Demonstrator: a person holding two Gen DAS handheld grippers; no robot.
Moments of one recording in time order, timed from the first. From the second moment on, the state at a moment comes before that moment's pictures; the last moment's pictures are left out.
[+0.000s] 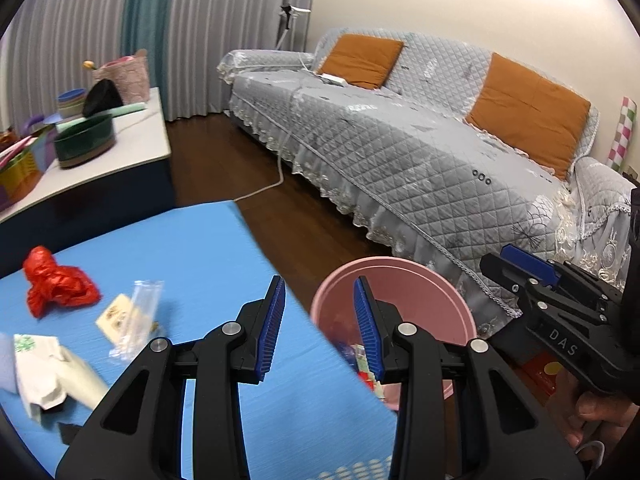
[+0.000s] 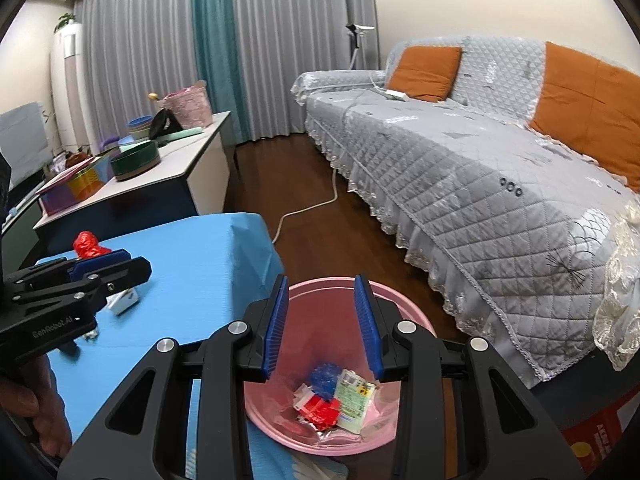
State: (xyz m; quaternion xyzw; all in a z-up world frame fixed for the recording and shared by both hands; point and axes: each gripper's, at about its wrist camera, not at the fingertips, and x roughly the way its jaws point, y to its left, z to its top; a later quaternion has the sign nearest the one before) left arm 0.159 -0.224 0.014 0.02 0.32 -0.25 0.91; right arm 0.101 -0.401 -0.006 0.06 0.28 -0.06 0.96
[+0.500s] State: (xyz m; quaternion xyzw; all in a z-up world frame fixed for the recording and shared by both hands) left arm 0.155 -0.111 0.021 -0.02 0.31 -0.17 0.93; right arm 0.122 -0.312 -0.002 0.05 0.27 0.01 0.96
